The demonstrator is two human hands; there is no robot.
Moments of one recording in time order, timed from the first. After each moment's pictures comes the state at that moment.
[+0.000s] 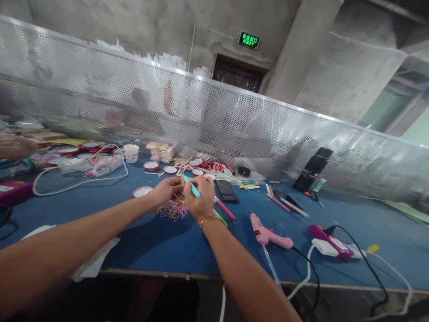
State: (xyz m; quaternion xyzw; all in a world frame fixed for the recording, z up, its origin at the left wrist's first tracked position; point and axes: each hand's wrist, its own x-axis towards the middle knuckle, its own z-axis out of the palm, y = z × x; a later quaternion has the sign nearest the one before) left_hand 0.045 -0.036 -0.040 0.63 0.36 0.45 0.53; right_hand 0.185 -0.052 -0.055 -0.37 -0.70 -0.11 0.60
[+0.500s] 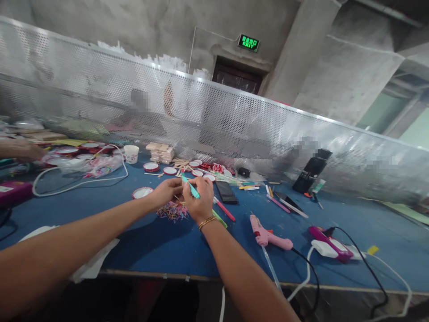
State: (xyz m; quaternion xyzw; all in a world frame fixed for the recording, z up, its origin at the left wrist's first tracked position) left_hand 0.047 -0.032 -0.044 0.63 0.37 0.44 0.53; right_hand 0.184 -0.051 -0.056 -0.36 -0.70 -0.10 0.60
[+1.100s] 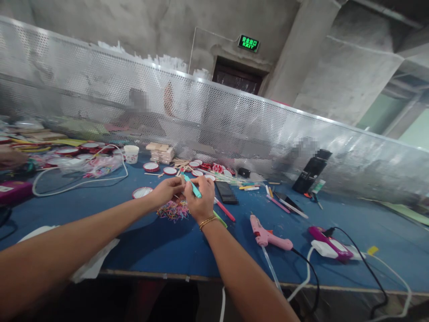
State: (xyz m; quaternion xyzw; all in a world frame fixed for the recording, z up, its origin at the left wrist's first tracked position) left_hand 0.046 -0.032 -0.042 0.62 0.37 0.45 0.53; right_hand 0.186 -0.051 -0.056 -0.38 -0.69 -0.10 0.61
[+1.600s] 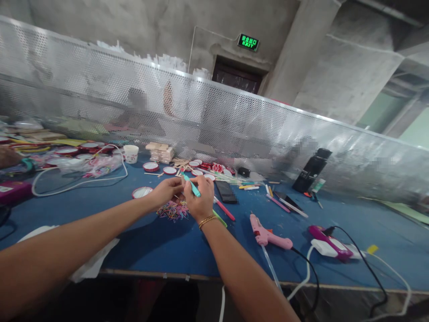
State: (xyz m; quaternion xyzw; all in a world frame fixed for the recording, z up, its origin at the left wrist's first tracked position) left_hand 0.047 -0.032 -0.043 0.62 0.37 0.45 0.53; right_hand 0.185 -0.050 -0.055 -0.38 -0.69 -0.10 0.60
